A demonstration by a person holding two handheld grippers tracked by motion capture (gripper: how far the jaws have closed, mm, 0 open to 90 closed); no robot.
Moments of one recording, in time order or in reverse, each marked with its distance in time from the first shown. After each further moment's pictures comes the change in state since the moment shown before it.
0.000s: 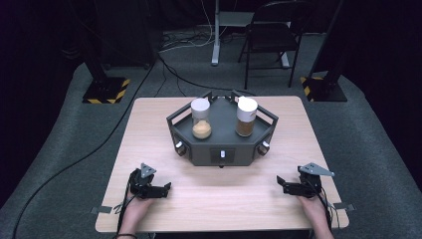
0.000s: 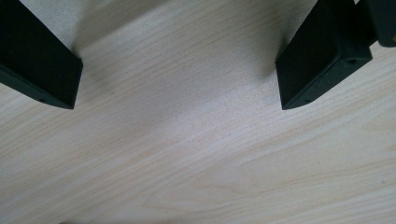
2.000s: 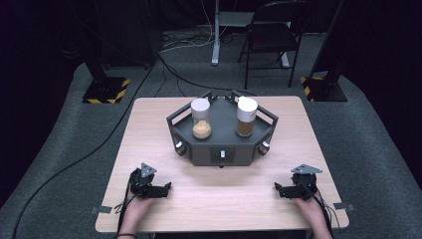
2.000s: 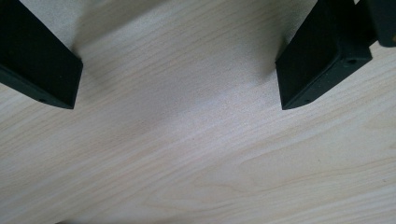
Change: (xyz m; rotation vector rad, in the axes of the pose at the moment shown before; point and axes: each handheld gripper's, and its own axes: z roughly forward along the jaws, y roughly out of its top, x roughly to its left) left arm 0.000 0.001 0.000 0.001 -0.001 0.003; right arm 0.017 0.026 0.014 0.196 -0.049 -0.064
